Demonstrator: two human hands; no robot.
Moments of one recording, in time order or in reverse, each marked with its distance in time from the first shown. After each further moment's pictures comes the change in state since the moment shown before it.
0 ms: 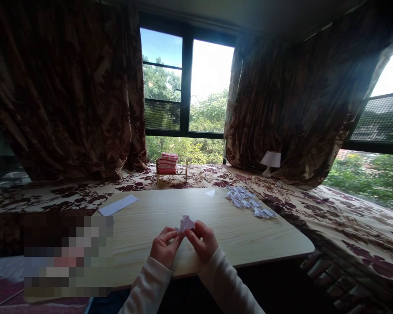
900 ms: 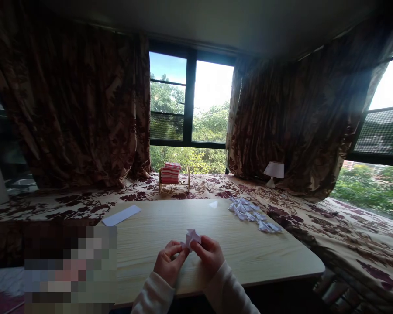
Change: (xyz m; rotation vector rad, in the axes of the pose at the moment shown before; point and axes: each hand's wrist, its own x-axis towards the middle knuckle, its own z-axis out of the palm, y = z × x) left_hand -0.002 0.007 -0.002 -0.009 -0.099 0.009; right_hand 0.004 0.023 -0.003 0.285 -0.065 0.137
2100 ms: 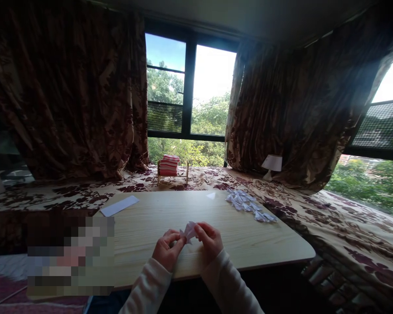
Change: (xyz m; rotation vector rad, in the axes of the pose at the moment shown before) left_hand 0.002 0.001 0.001 0.047 0.009 0.011; right_hand -0.001 -0.004 -0.008 -0.108 0.124 -0.043
